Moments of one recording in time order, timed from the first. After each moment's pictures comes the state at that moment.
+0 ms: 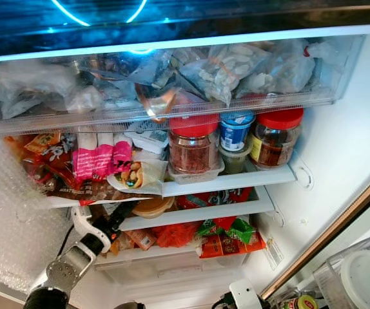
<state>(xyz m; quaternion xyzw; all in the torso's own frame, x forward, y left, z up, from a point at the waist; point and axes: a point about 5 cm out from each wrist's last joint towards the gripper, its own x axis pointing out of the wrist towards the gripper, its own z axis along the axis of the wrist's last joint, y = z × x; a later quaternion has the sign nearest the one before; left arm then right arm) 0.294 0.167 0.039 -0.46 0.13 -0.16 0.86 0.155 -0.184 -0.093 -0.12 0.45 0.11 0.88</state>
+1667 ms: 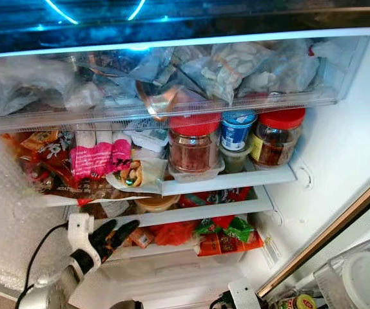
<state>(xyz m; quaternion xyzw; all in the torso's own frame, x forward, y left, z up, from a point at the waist) 0.257 0.179 0.031 -0.16 0.15 -0.17 0.96 0.157 -0.183 -0.092 -0.12 0.45 0.10 0.88</state>
